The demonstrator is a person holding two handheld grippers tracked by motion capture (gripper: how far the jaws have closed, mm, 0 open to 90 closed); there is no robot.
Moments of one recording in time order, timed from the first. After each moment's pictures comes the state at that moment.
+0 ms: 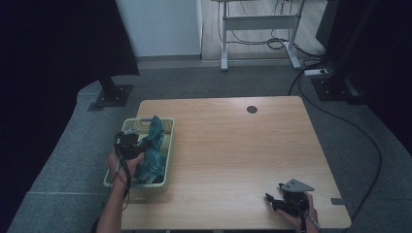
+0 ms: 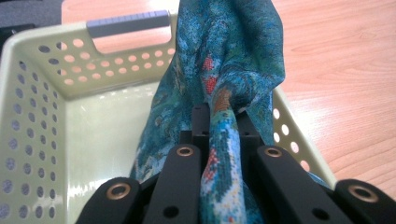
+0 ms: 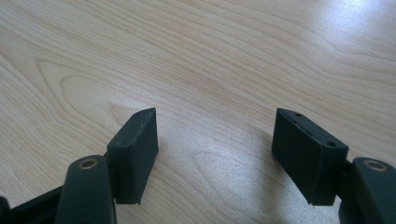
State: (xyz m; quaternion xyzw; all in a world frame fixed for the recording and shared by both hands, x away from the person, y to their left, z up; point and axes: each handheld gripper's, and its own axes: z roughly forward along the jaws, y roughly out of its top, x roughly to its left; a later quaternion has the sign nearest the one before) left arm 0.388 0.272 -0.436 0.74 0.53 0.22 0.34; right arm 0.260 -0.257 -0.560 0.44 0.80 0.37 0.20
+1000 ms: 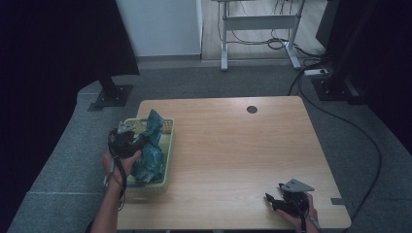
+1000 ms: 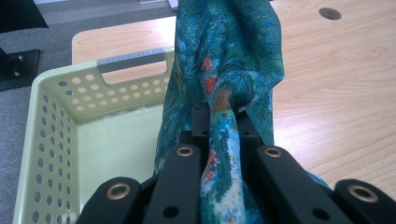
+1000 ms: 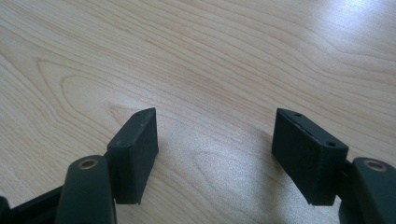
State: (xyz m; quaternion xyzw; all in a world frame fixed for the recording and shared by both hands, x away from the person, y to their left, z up) left arm 0.373 0.270 -0.406 0.74 0.51 0.24 0.36; right arm 0.260 -0.257 -0.560 0.44 0.80 0.37 0.20
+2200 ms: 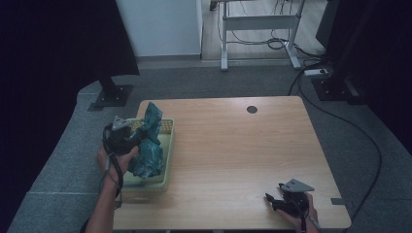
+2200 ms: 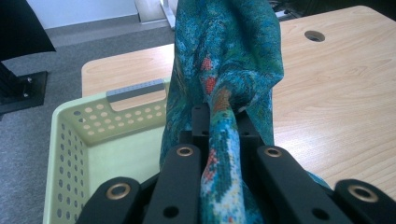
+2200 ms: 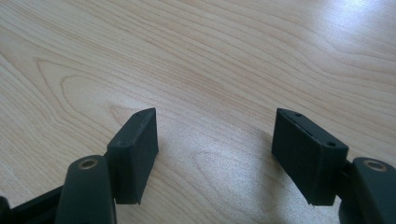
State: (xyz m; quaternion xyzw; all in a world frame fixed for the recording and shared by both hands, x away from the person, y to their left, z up) left arm 0.362 0.267 -0.374 0.73 0.50 0.27 0.38; right arm 0.260 -0.257 -0.560 0.44 0.80 0.37 0.20
